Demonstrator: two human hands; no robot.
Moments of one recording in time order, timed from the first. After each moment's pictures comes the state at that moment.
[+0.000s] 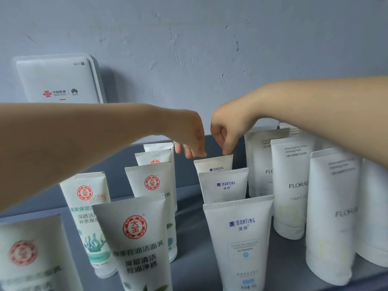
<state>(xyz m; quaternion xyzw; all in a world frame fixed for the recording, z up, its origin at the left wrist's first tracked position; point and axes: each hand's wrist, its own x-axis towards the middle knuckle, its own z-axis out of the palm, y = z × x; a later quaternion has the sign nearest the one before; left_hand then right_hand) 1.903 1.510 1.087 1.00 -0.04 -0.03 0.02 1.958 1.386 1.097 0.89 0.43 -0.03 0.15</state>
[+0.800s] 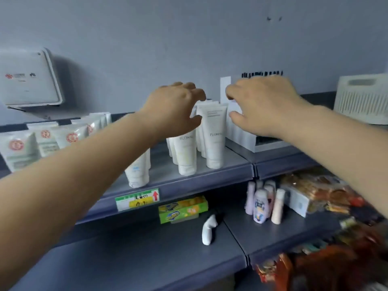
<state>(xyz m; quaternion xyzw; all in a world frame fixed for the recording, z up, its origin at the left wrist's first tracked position) 1.750 1.297 1.046 0.93 -0.15 0.34 -0.09 1.765 1.113 1.047 0.87 0.28 0.39 0.11</state>
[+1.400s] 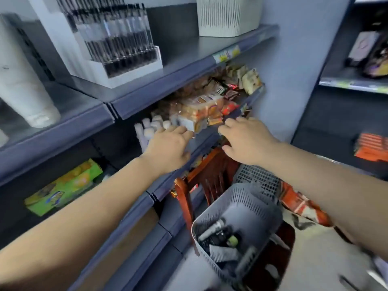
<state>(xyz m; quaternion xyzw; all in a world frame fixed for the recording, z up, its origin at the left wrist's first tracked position) 1.819 1.067 0.813 0.90 -0.41 0.12 -0.04 1.735 0.887 0.830 0.99 0.03 0.10 0.12</state>
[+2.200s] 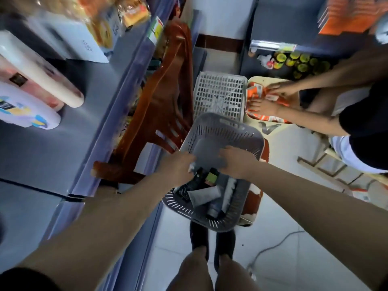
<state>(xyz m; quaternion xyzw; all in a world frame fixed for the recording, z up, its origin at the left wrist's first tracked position) 1.864 0.956 0.488 0.80 -0.52 -0.28 -0.01 1.736 0.814 0.501 0.91 -0.22 -0.27 -0.22</state>
